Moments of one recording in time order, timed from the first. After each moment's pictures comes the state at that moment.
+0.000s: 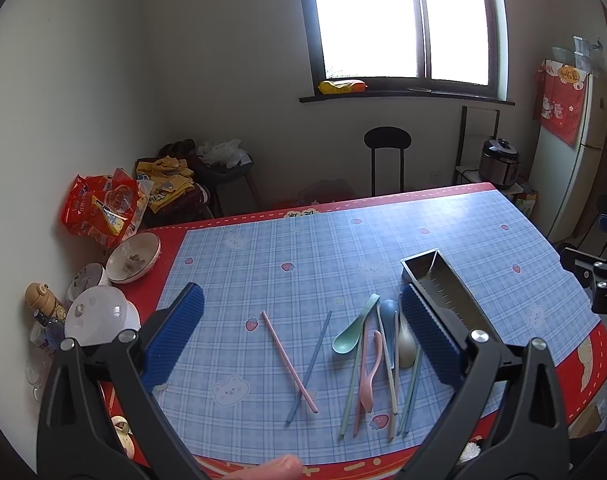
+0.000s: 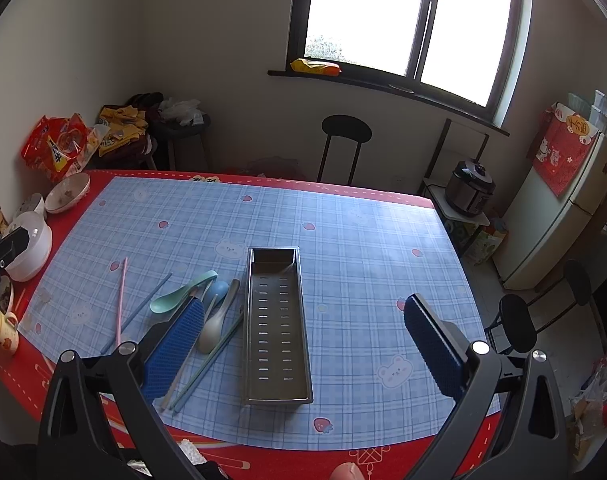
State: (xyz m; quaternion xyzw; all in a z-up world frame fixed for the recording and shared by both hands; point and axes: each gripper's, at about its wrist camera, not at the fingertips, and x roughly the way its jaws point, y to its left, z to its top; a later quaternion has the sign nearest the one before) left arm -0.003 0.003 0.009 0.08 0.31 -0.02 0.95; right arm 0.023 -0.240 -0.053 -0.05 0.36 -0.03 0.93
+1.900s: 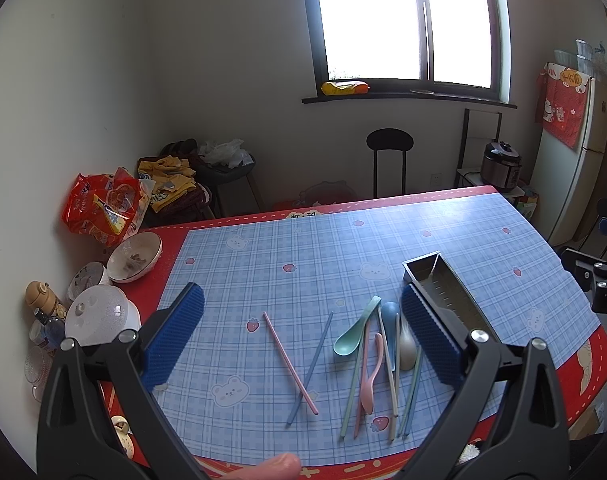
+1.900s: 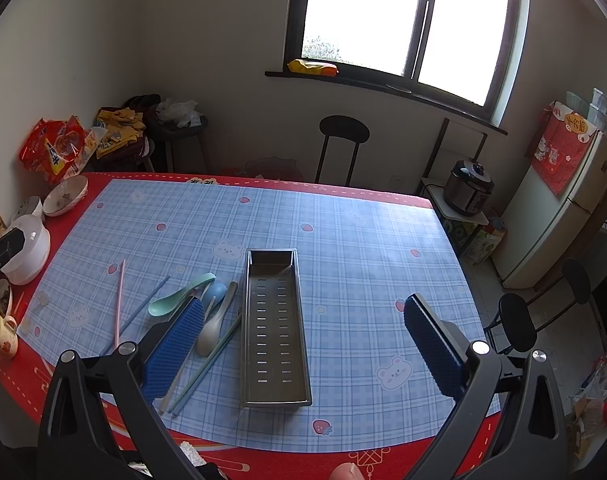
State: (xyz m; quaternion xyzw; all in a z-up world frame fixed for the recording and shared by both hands) left arm -0.003 0.007 0.007 0.08 0.31 -0.02 0.95; right arm 0.027 -0.242 -0.055 -0.04 0.36 -0.03 0.93
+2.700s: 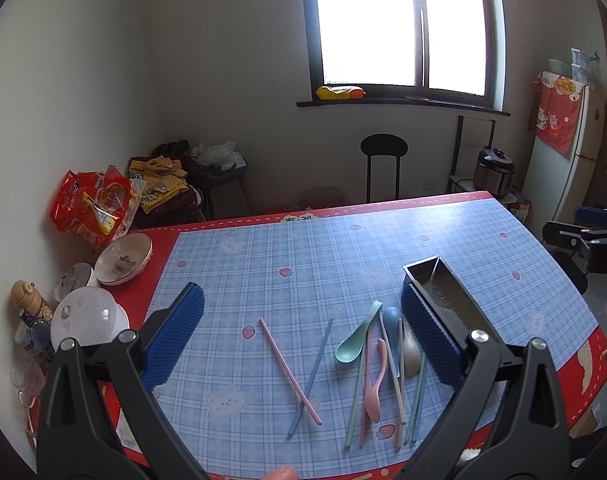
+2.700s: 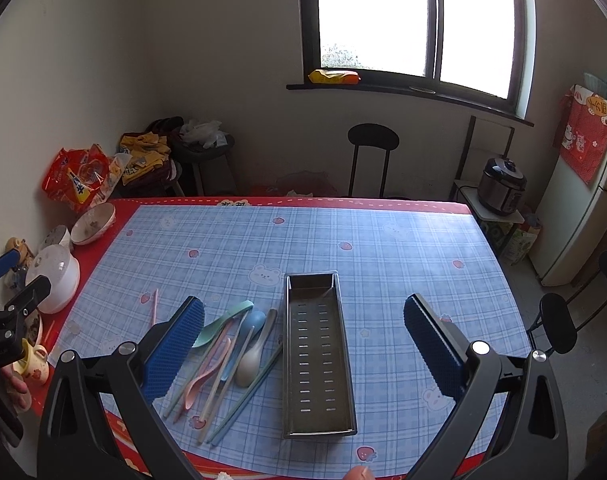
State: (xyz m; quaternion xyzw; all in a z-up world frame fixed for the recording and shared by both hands) left arm 0.010 0.031 -0.011 0.06 0.30 -0.04 0.95; right arm 0.066 -0.229 -0.059 0.01 0.34 0.03 0.94
